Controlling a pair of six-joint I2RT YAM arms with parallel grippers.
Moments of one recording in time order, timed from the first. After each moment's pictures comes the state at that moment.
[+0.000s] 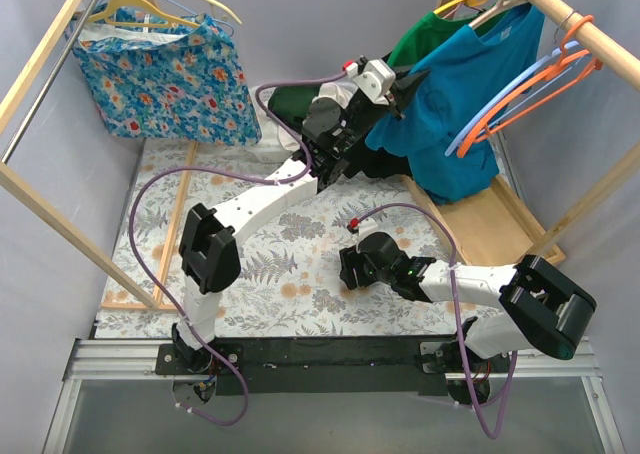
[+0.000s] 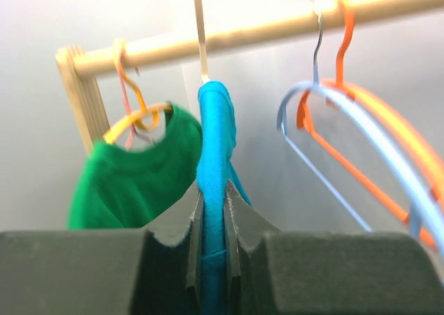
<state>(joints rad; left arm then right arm) -0.82 2.03 1.92 0.71 0.19 0.06 0.94 1.36 0.49 0.14 0.11 0.40</state>
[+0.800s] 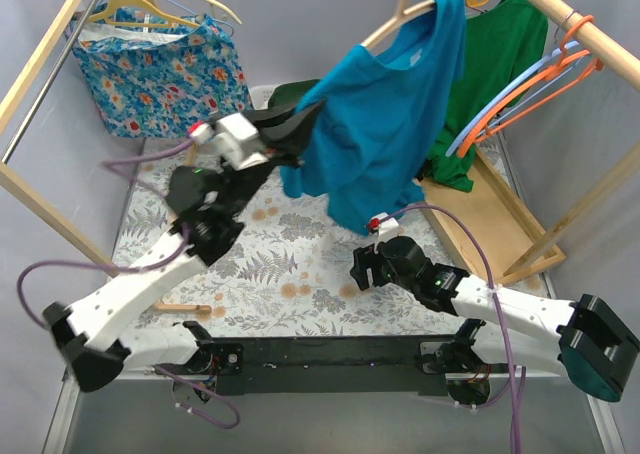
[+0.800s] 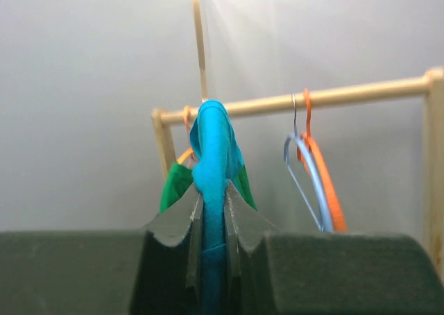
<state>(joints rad) -0.83 1.23 1.26 0.66 0.08 0.10 0.94 1.06 0.43 0.01 0.17 0.36</state>
